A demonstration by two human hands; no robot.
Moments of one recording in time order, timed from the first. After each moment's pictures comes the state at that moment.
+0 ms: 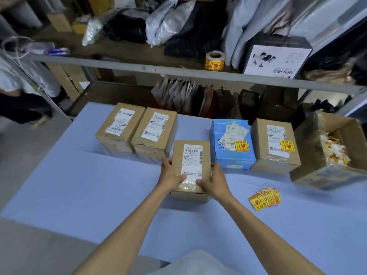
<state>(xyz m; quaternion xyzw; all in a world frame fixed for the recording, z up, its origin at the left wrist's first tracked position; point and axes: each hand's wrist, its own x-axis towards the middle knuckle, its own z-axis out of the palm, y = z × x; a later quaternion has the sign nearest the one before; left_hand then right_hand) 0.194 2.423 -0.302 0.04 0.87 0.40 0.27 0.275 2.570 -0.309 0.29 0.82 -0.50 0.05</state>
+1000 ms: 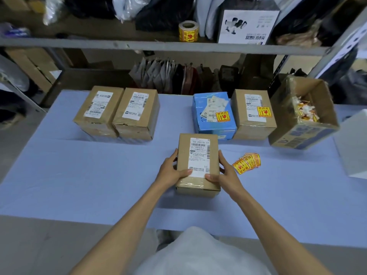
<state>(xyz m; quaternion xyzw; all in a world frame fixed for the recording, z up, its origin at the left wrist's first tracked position) 0.266 2.425 -0.320 0.10 0.79 0.49 0.36 0.386 2.594 -0.329 0.33 0.69 -0.65 0.02</state>
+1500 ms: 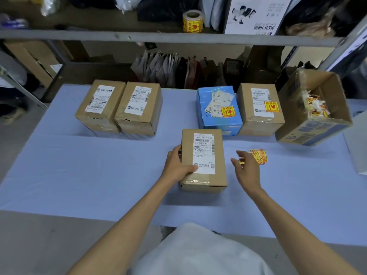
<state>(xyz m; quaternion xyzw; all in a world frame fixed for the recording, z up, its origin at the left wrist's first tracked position) 0.263 2.433 -0.327 0.09 0.81 0.49 0.32 0.392 2.628 -0.347 0.39 0.82 -0.40 -0.11</state>
